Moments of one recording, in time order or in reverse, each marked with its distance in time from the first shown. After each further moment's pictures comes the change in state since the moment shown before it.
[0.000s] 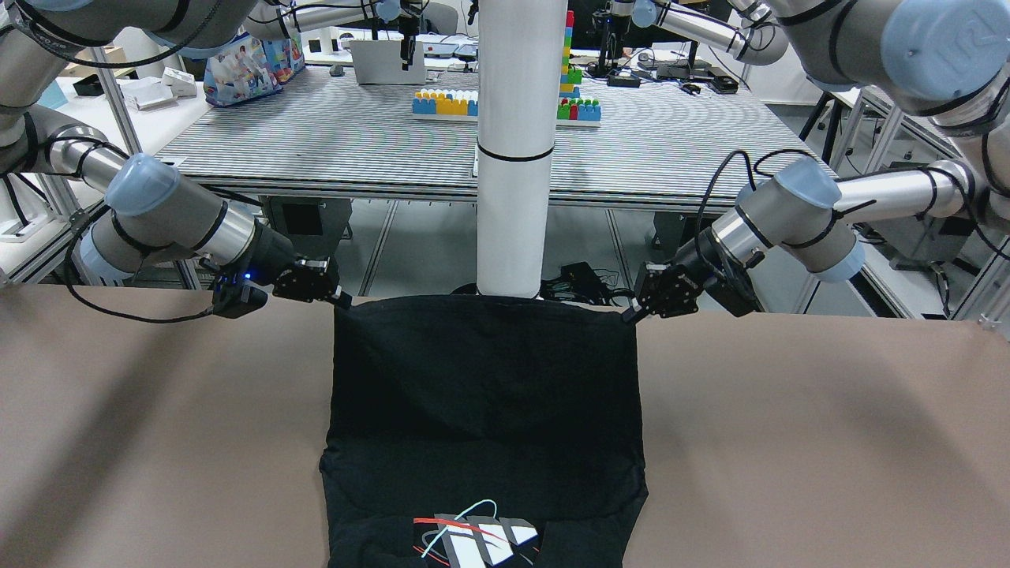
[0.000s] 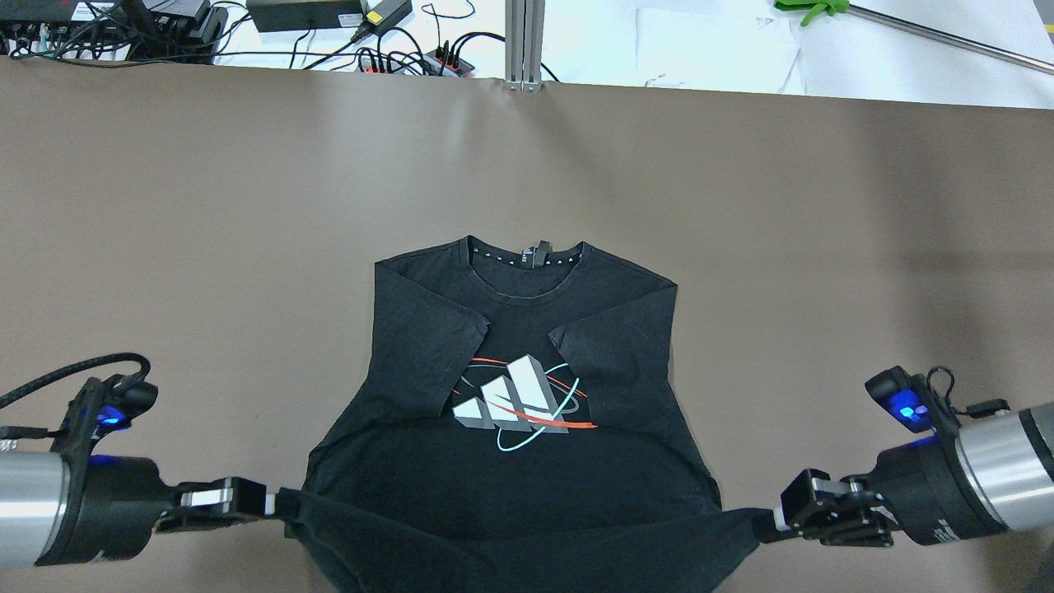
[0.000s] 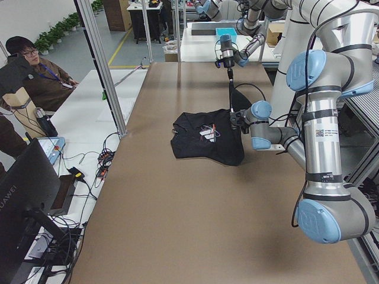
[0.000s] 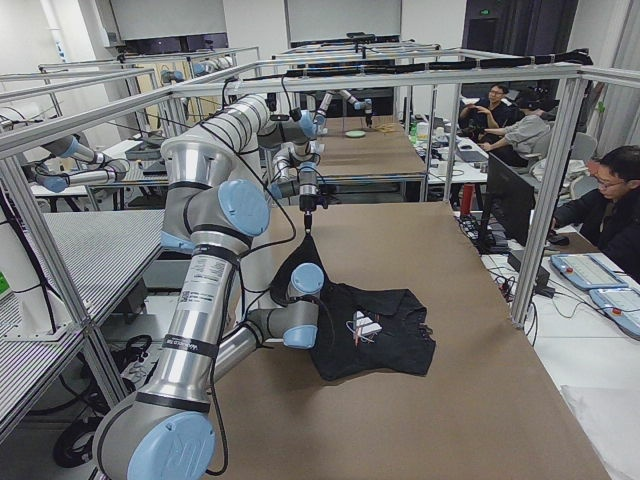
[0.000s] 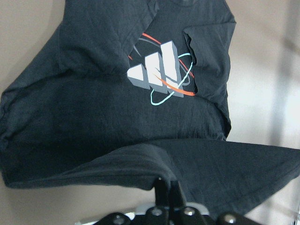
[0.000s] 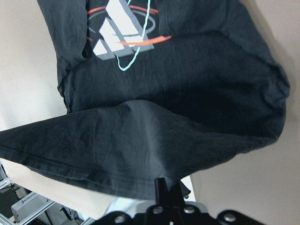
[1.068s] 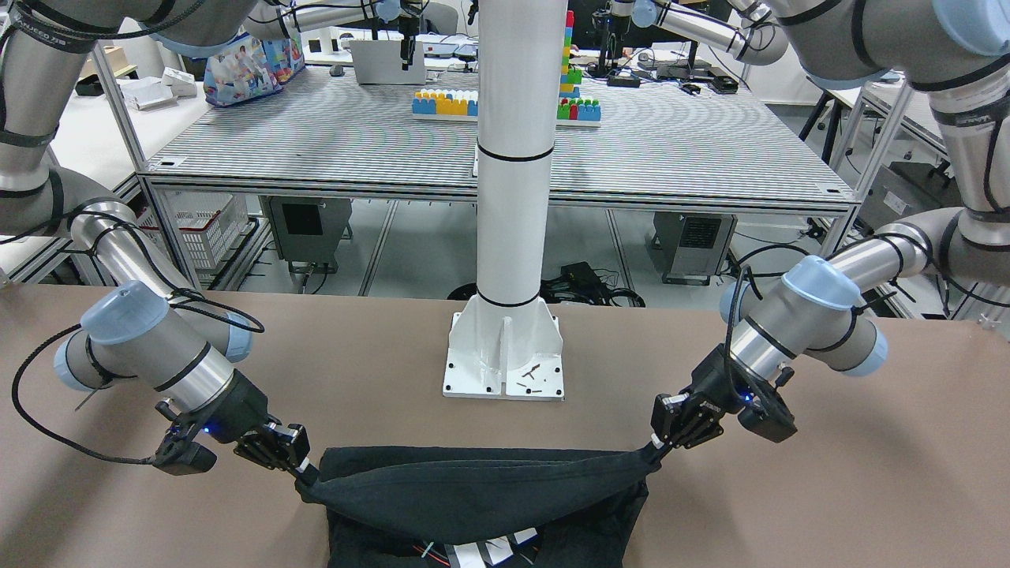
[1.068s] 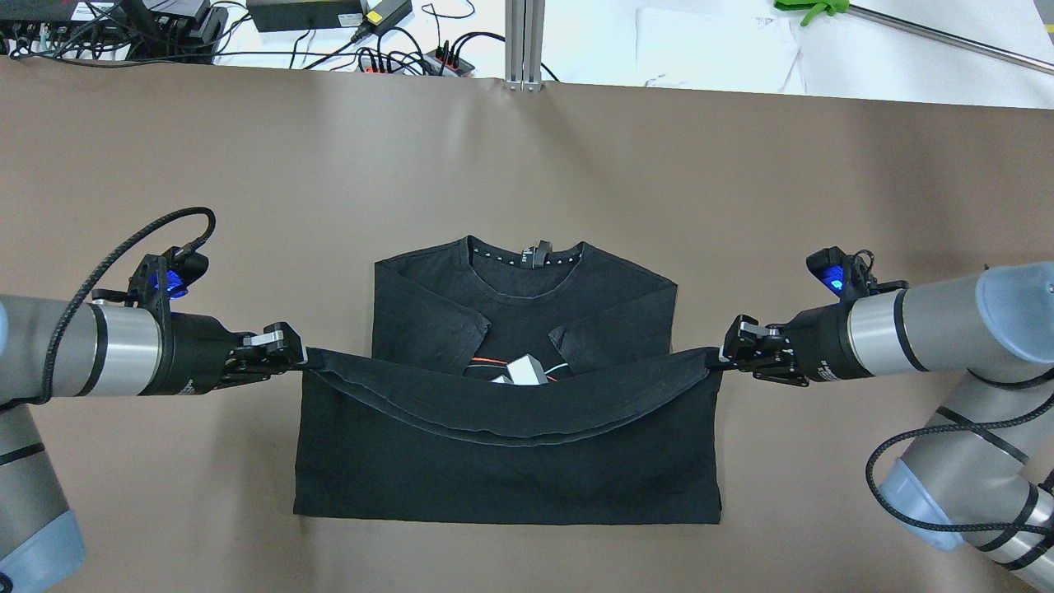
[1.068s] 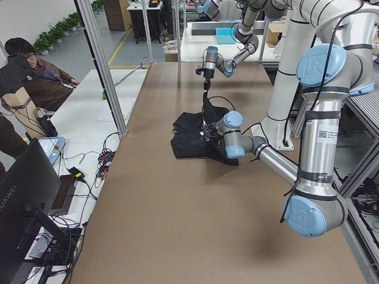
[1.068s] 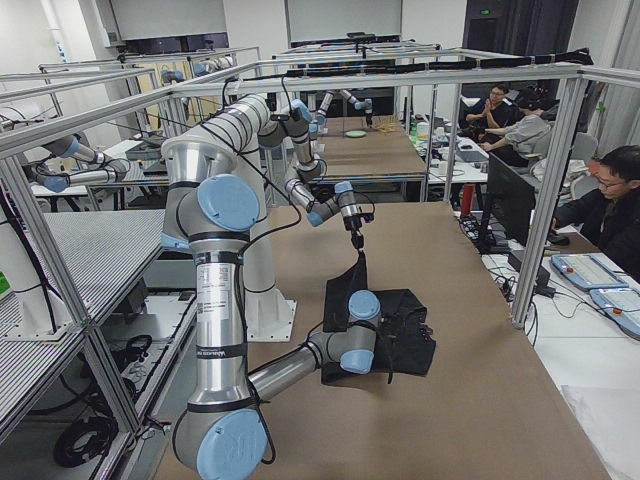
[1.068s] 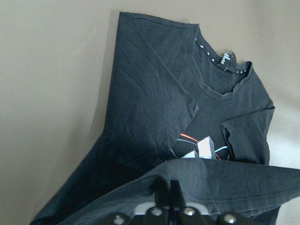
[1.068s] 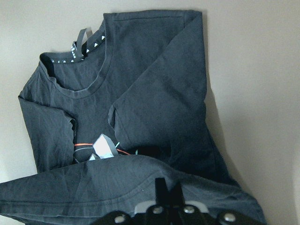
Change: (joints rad) left arm -0.224 -0.179 0.303 -0.003 -0.069 0.005; right arm 0.078 0.220 -0.310 -0.008 -0.231 -0.084
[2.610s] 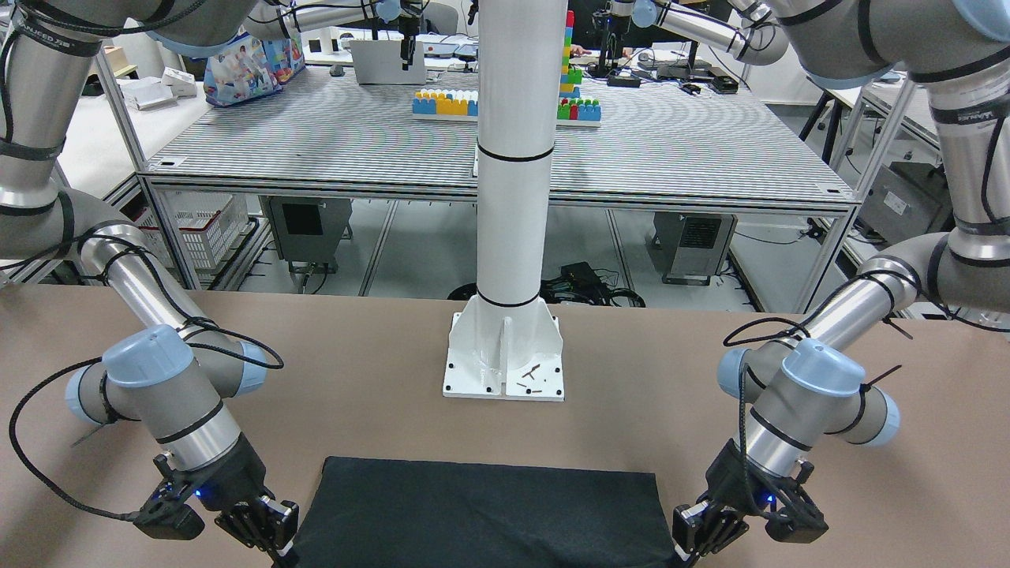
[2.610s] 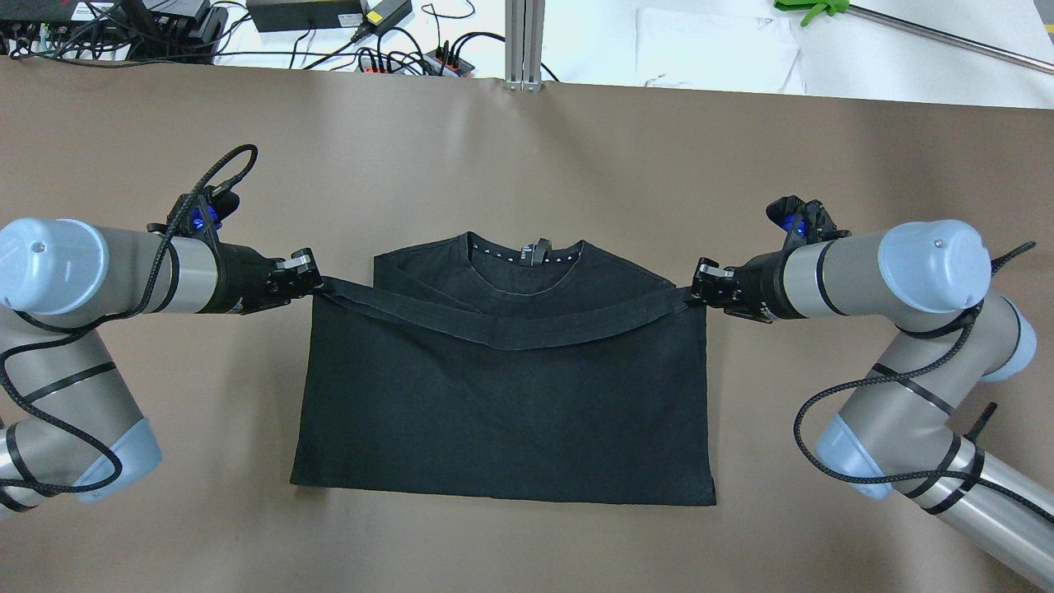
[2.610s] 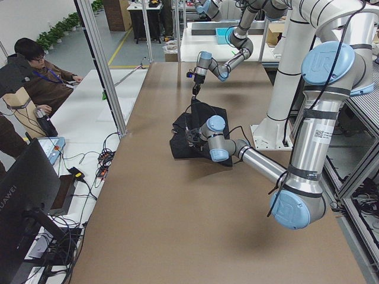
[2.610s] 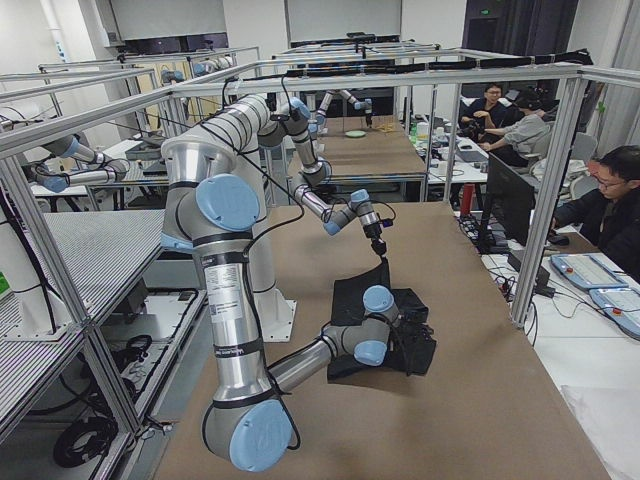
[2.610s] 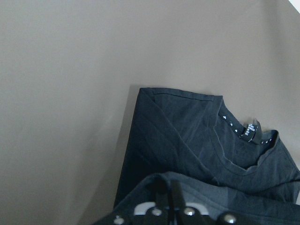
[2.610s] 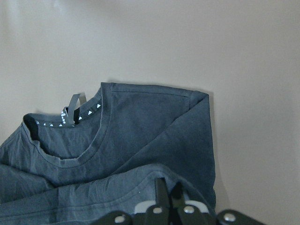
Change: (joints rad) left arm -0.097 -0.134 0.209 0.007 0.024 0.011; right arm 0.006 0.161 -0.105 -0.175 -0.165 -0.071
